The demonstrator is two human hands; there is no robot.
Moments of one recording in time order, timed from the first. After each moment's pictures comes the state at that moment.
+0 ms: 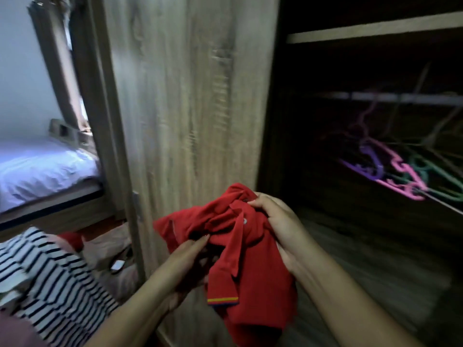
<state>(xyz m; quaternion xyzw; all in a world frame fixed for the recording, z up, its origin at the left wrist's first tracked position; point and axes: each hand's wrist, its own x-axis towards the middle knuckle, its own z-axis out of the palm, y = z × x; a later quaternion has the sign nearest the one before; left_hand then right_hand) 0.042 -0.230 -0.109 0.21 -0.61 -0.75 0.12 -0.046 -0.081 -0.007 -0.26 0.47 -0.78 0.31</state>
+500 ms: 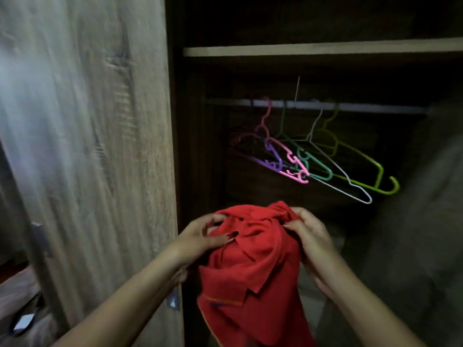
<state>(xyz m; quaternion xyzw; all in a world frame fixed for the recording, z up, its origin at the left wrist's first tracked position) -0.030 -0.121 -0.046 -0.03 -0.70 -0.71 0.04 -0.076 0.091 -0.029 -0.19 0.60 -0.78 0.04</state>
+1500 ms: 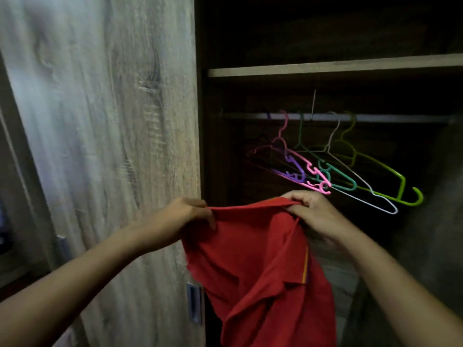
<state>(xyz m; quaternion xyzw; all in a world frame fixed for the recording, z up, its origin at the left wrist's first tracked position) -0.015 -0.218 0.031 -0.25 -0.95 -0.09 0.18 -0.129 0.062 0.016 -0.35 0.74 -0.57 0.00</state>
